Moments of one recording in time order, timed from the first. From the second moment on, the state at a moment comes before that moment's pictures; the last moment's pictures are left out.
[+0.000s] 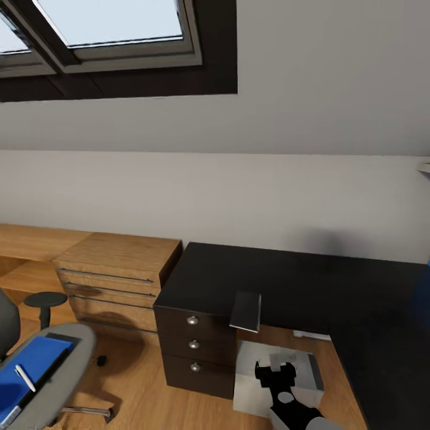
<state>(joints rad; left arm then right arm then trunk) -0.24 0.23 -1.31 -0.83 1.04 -0.33 0.98 -0.59 0.12 0.10 -0.08 0.07 -0.31 -0.29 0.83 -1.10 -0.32</state>
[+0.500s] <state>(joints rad) -0.24 0.14 -1.30 -0.68 1.04 -0.33 0.98 -0.52 0.10 0.10 -0.01 0.07 -0.47 -0.29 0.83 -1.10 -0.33</state>
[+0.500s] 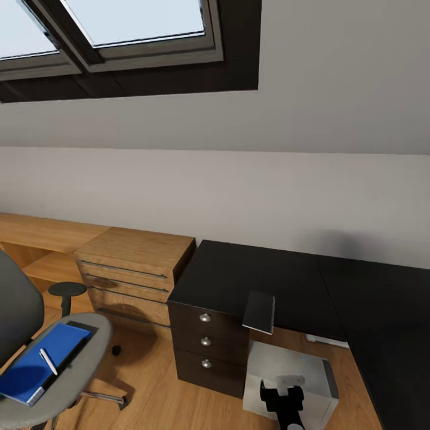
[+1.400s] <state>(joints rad) -0.24 0.08 -1.30 -0.57 1.13 -0.33 0.87 -0.51 0.14 0.10 0.01 0.07 -0.58 -0.28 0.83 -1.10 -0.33</state>
